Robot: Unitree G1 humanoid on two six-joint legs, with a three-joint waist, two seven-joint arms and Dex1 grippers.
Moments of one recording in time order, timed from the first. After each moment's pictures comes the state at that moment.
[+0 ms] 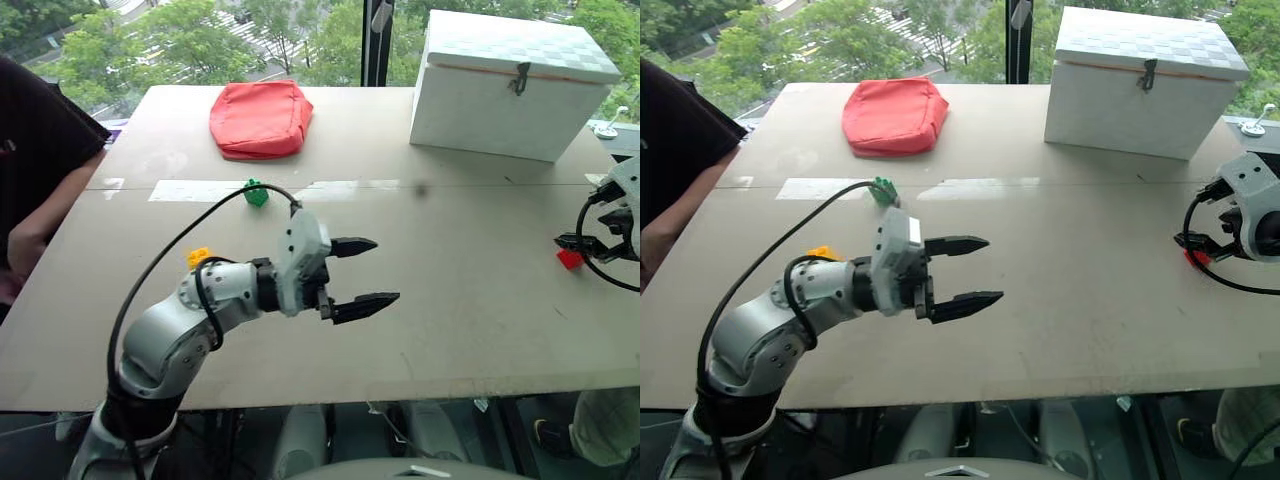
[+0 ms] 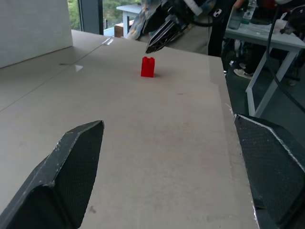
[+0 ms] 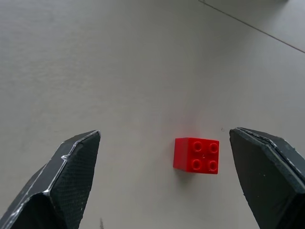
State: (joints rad) left arm -0.33 0.58 -0.13 -0.60 -0.71 0.70 -0.78; right arm -0.58 -1.16 0.01 0.00 0.38 1.19 0.69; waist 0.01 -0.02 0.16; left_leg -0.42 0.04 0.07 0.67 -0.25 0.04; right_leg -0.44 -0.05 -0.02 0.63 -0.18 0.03
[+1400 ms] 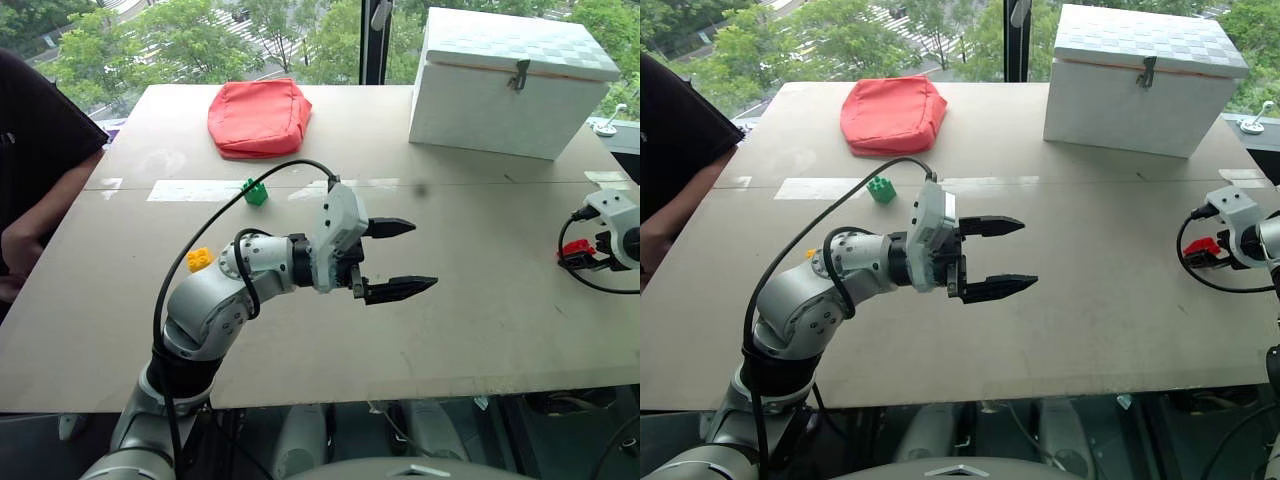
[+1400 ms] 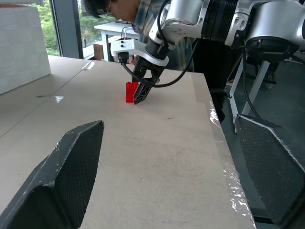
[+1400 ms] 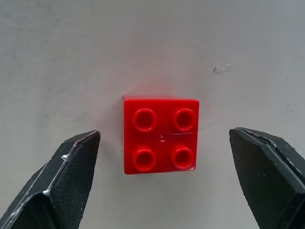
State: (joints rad) left arm -0.50 0.49 -0.19 -0.51 -0.67 0.71 -0.80; right arm -0.81 -0.98 0.26 0.66 0.02 0.92 0.91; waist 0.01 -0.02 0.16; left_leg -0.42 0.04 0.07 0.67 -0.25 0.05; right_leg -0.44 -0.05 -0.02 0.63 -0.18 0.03
